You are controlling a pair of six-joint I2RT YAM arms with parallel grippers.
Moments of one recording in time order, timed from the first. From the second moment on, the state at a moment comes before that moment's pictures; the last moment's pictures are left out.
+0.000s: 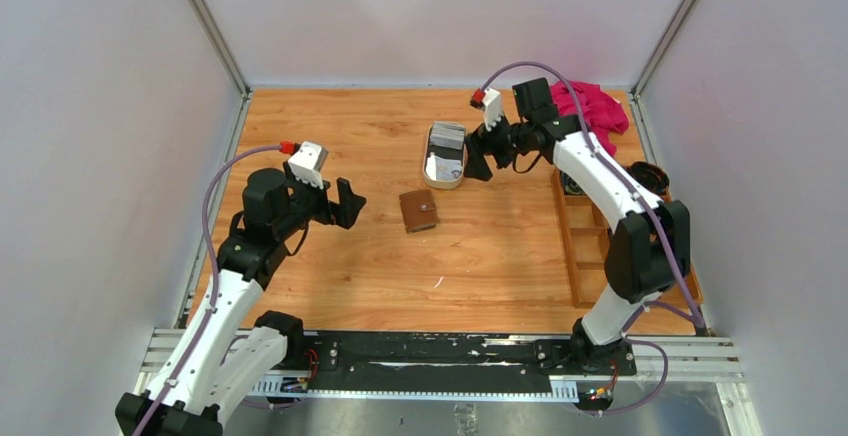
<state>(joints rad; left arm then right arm) -0.25 0.75 0.70 -0.29 0.28 -0.09 0.35 1.63 1.43 -0.63 -0.58 -0.35</state>
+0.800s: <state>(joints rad) -0.25 0.78 0.70 -0.31 0.21 -0.06 0.35 1.82 1.42 -0.56 -0.79 -0.32</state>
